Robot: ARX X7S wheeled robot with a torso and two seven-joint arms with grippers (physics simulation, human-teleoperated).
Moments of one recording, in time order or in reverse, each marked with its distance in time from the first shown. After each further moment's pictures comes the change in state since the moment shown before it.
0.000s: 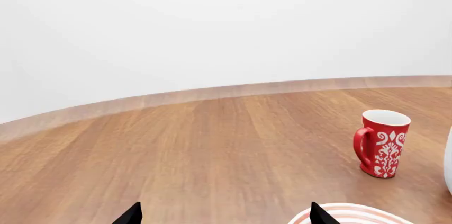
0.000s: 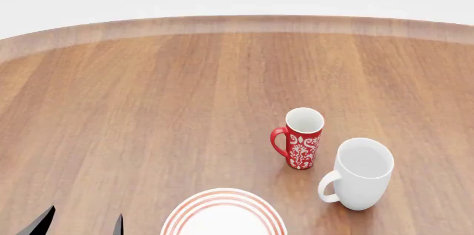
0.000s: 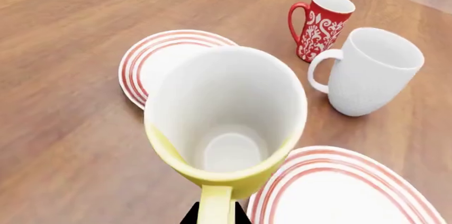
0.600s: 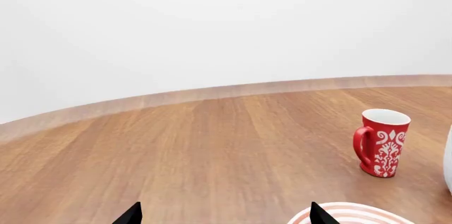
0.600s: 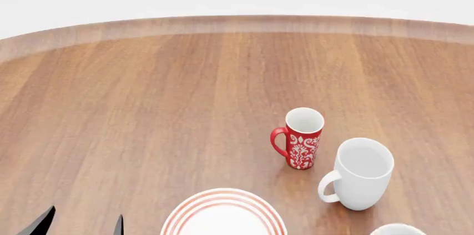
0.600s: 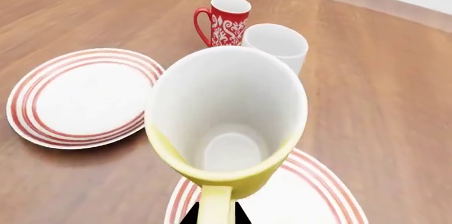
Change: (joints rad) left arm -0.002 -0.006 0.009 -0.003 -0.004 0.004 -0.007; right arm 0.091 -0.052 0.092 0.083 0.046 0.066 0.121
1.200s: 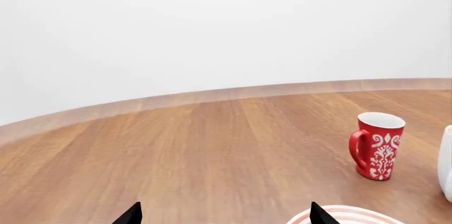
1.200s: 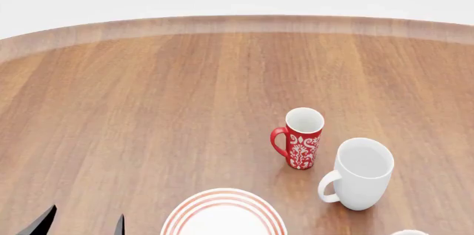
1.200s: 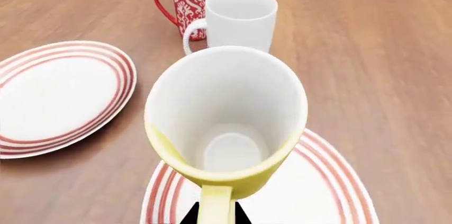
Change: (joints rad) left arm -0.001 -0.006 0.009 0.002 -0.007 0.013 0.000; right arm 0.102 -0.039 -0.030 0.113 0.033 0.087 0.060
